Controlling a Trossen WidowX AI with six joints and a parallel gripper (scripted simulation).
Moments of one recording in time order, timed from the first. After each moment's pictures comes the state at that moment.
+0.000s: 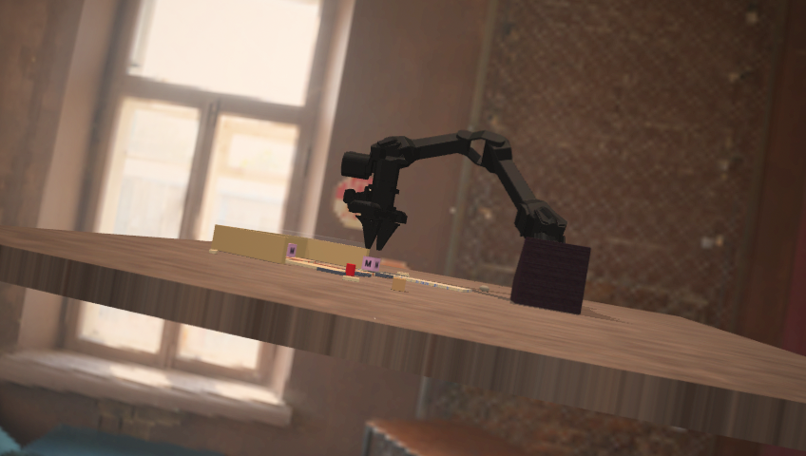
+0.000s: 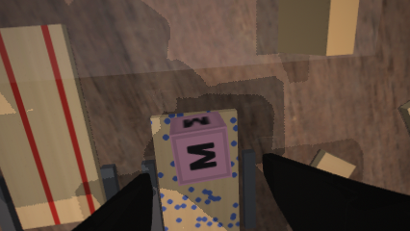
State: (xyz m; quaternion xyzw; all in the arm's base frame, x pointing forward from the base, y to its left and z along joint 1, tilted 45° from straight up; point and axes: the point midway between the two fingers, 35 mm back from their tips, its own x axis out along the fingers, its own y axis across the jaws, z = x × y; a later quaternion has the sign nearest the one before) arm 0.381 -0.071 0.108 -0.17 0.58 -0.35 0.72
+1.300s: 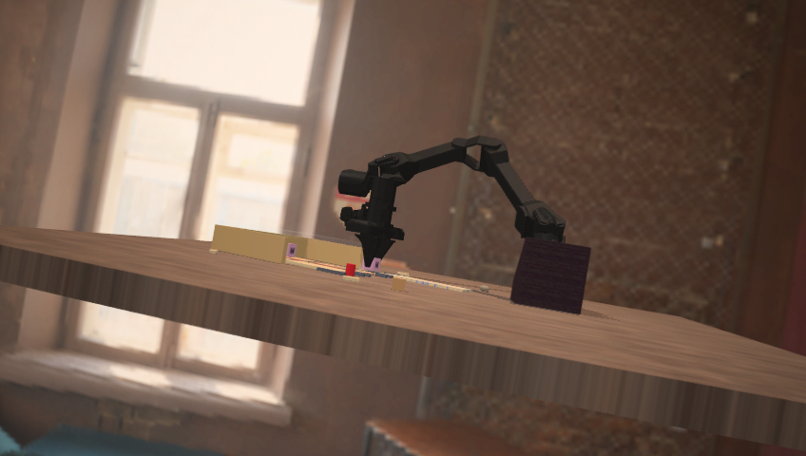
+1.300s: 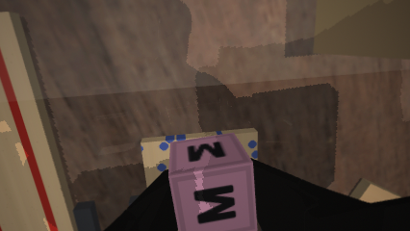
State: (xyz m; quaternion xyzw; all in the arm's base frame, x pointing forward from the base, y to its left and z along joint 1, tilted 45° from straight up) arm 0.384 -0.100 0.079 -0.18 0.58 -0.35 0.71
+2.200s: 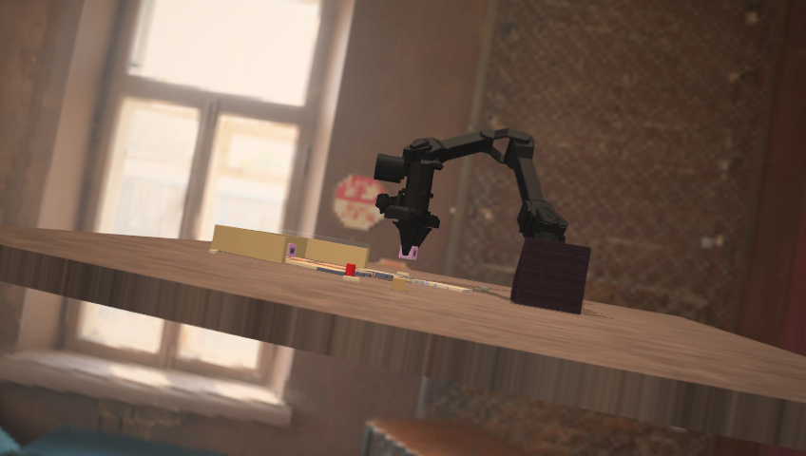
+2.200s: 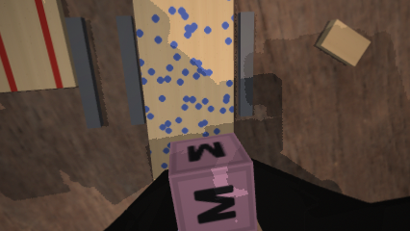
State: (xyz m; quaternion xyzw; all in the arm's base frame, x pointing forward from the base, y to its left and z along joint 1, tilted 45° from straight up) arm 0.297 -0.055 0.081 -0.18 0.59 -0.34 0.71
